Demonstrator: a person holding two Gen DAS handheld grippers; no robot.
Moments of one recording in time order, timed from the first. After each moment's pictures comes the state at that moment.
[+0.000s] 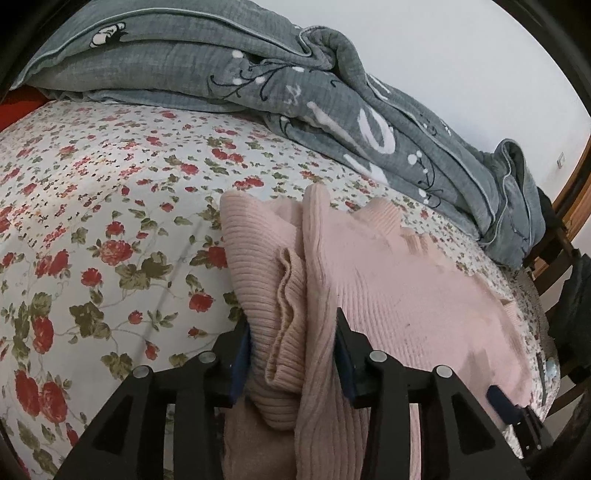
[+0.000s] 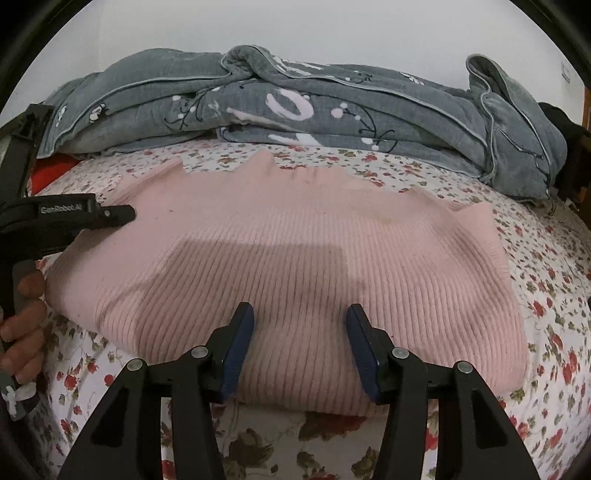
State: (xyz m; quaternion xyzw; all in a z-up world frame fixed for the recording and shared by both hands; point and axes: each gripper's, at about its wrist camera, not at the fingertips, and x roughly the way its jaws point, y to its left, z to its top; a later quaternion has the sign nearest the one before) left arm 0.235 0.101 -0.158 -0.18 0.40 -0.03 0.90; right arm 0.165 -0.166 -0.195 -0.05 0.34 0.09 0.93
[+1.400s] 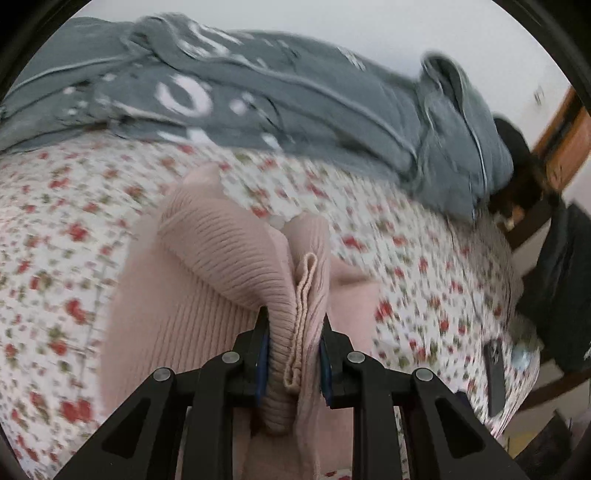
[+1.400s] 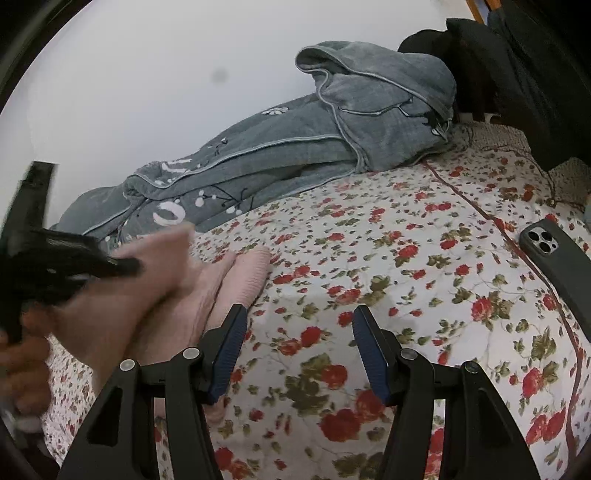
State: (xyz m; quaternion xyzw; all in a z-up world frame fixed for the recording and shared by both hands) left arm 0.266 -0.181 -0.083 -0.11 0.48 -0.08 0.87; right arm 0.157 -0.429 -0.168 0.18 0.28 0.05 0.94
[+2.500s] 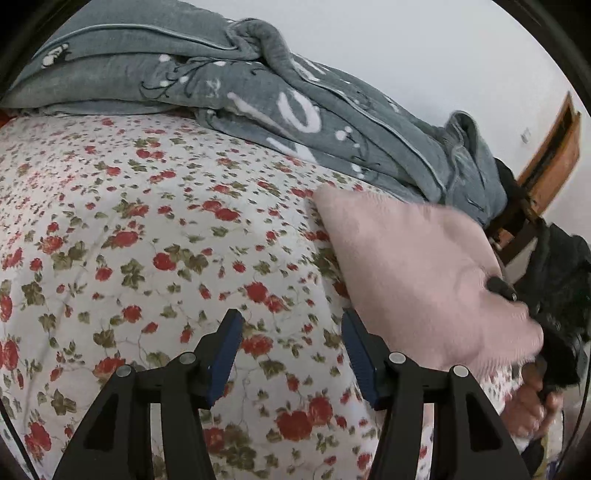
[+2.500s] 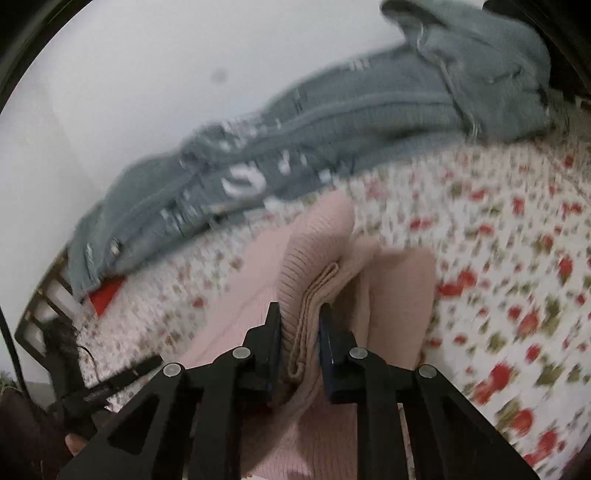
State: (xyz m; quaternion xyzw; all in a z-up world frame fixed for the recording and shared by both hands) left arm 0.213 0.033 -0.130 -0.17 0.41 -0.12 0.89; right arm 0.230 -0.342 -0.142 0.22 0.32 0.18 0.90
